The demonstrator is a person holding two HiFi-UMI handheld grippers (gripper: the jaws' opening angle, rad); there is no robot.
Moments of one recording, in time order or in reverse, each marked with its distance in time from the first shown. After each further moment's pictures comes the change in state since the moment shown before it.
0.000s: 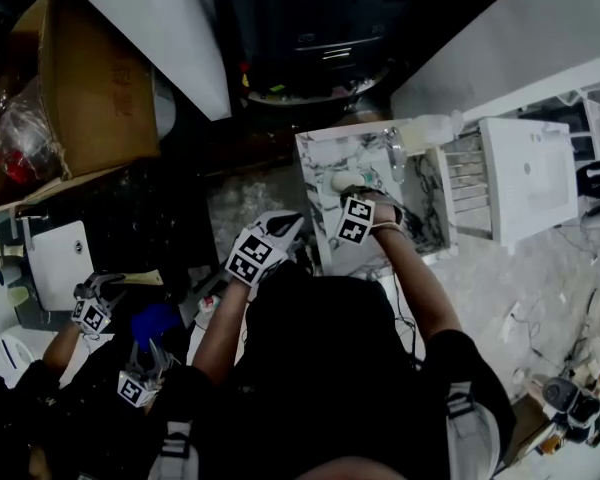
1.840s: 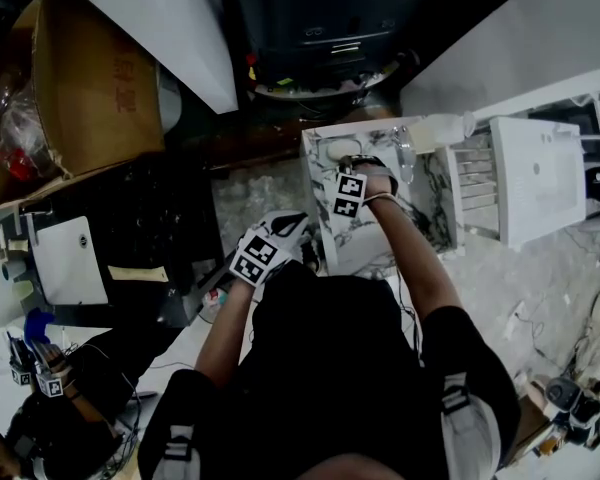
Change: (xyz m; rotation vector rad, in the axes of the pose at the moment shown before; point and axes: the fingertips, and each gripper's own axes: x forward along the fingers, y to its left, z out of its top) left arm 0.004 0.001 -0.005 -0.005 0.015 0.013; right arm 0.032 -0.076 0.030 -0.195 0.029 -0.168
